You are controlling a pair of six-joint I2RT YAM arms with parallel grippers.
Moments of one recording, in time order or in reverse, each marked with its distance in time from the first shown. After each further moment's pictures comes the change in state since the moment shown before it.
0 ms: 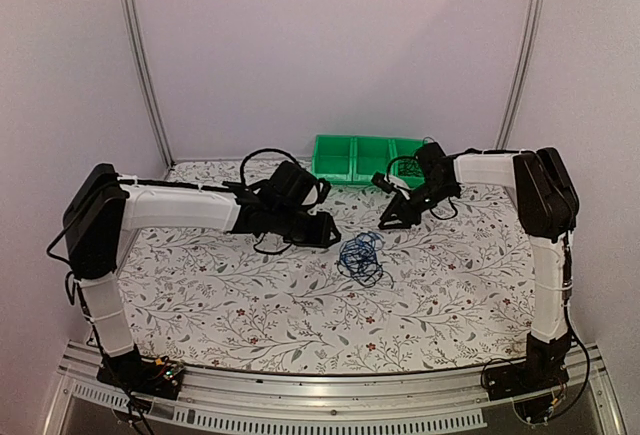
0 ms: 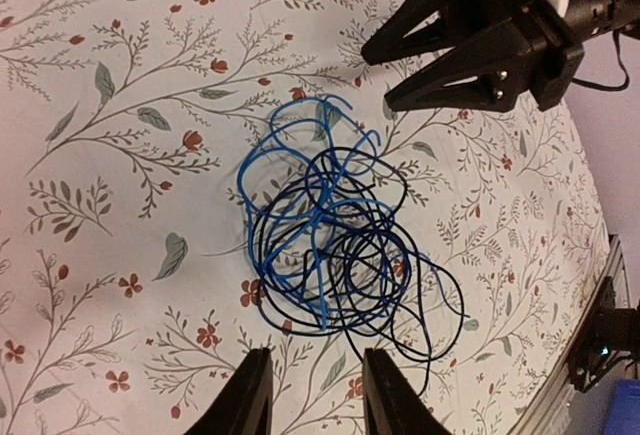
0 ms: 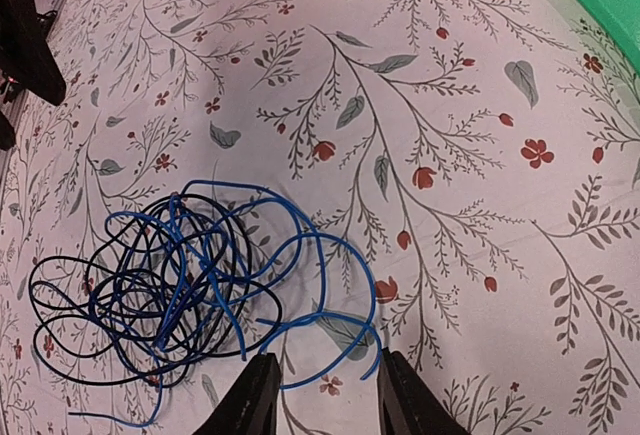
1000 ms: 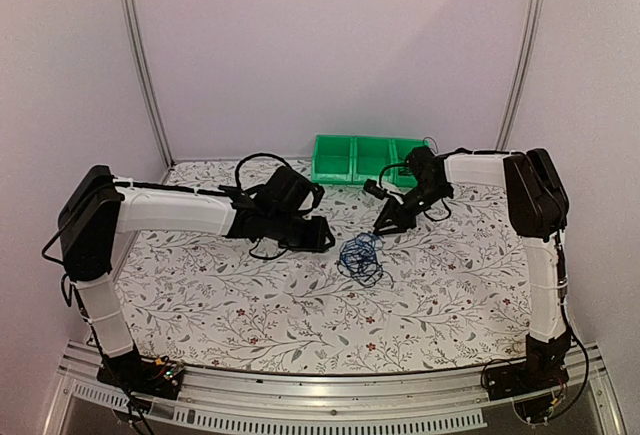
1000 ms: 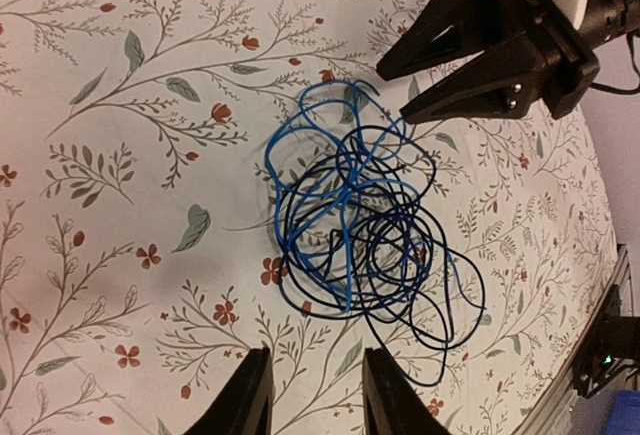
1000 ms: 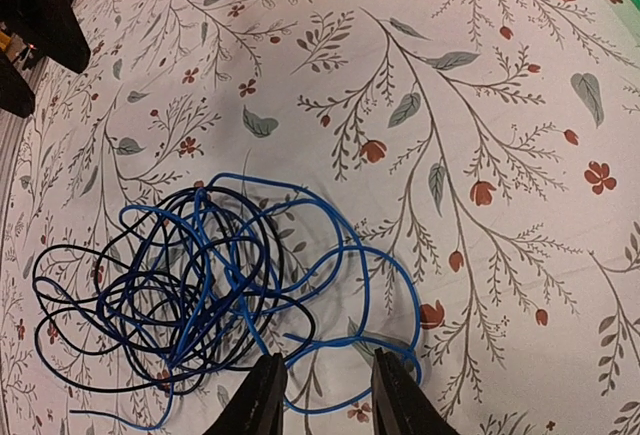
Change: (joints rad) left arm -0.006 -0.037 -0.057 -0.003 -0.039 -0.044; right arm 0.034 0.070 0.089 -0.111 -0.014 -0.100
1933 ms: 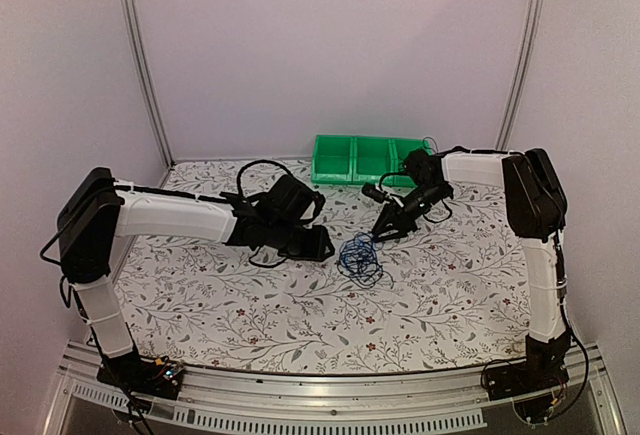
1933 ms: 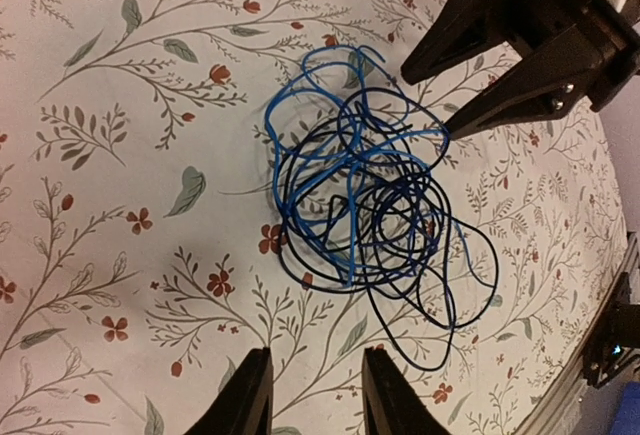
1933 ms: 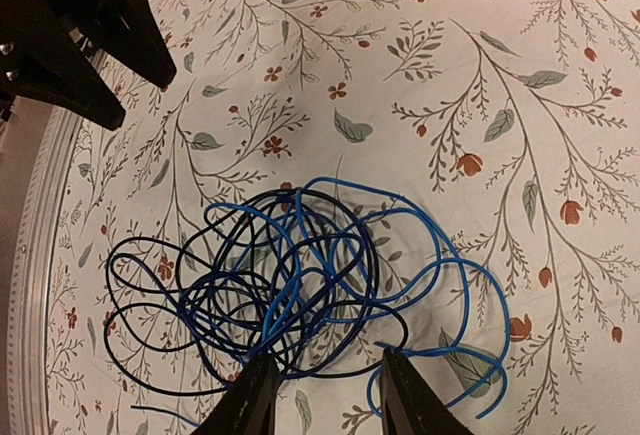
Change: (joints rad) left arm -0.030 -0.010 -0.037 -0.004 -0.024 -0.018; right arm 0.017 0.007 0.027 -0.149 -0.090 -0.085
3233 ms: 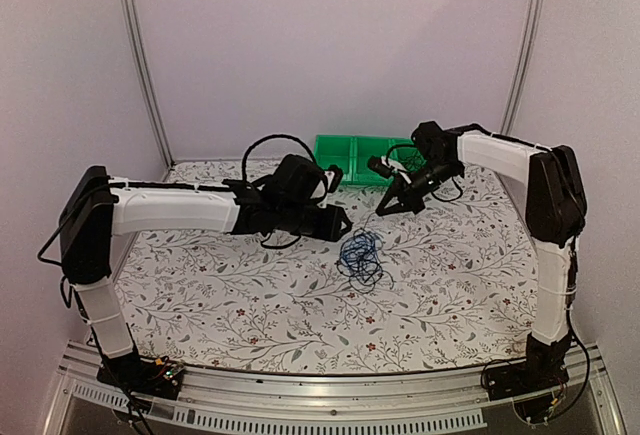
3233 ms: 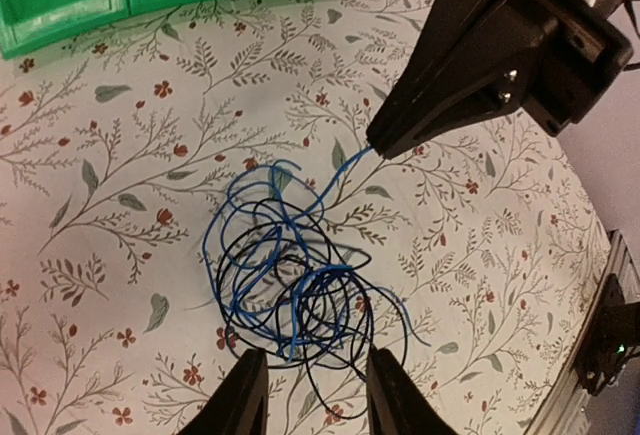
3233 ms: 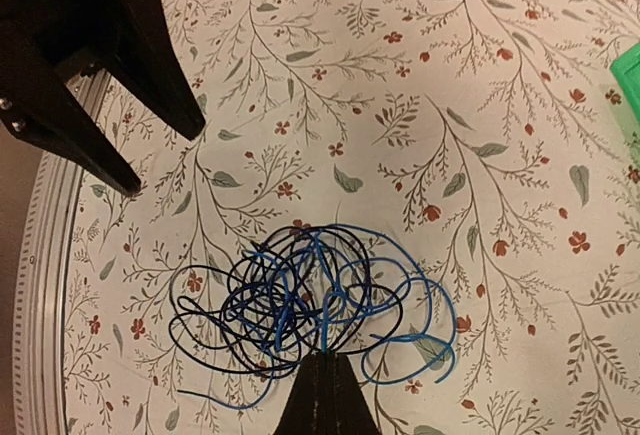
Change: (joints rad) left arm -0.020 0.007 0.115 0.034 -0.039 0.137; right arm -0.007 -0.122 0.035 -0.053 0.035 0.019
